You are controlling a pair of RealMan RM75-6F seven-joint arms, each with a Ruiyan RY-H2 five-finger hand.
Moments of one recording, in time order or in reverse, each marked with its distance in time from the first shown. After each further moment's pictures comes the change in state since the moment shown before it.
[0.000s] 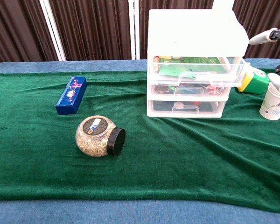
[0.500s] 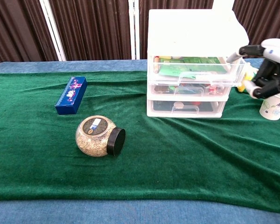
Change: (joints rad) left arm 0.014 0.038 -0.001 -0.008 0.027 0.037 -0.051; right arm 0.121 -0.095 0.061 -0.081 0.300 -0.017 -0.393
